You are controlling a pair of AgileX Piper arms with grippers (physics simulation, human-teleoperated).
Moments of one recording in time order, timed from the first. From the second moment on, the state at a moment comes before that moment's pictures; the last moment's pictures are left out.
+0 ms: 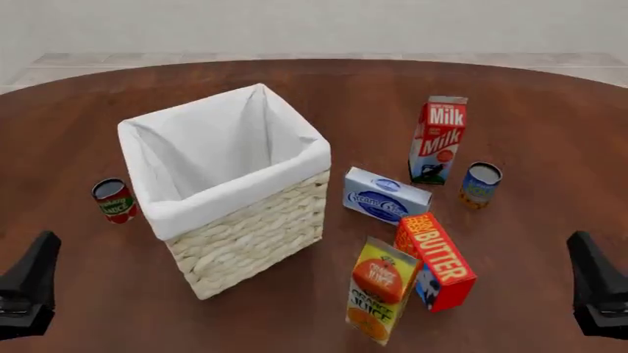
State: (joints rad) left arm 0.00 0.00 0.00 0.00 0.00; right arm 0.00 0.00 0.00 0.00 0.00
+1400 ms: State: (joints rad) left arm 0.00 0.01 0.00 0.00 0.00; right arm 0.51 0.34 -0.23 -0.05 -0.06
